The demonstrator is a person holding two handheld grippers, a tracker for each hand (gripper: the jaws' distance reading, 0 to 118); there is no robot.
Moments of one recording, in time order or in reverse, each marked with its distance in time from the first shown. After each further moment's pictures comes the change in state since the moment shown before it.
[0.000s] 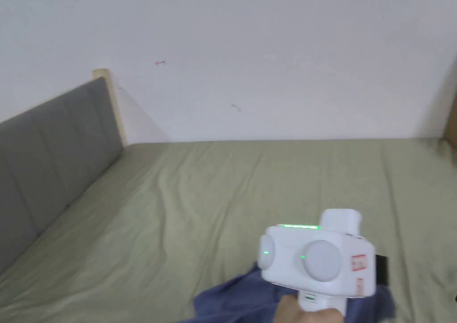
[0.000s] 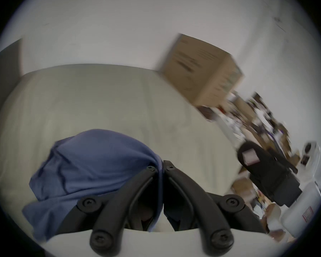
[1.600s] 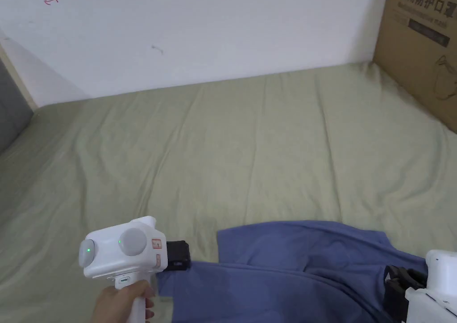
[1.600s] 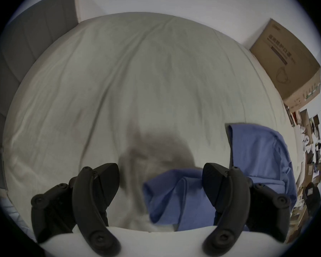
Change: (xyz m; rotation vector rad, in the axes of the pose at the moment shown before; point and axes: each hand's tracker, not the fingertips) left arm -0.225 -0.061 -0.018 -0.247 0.594 0.327; right arm 0.040 -0.087 -0.057 -0.374 0.019 0.026
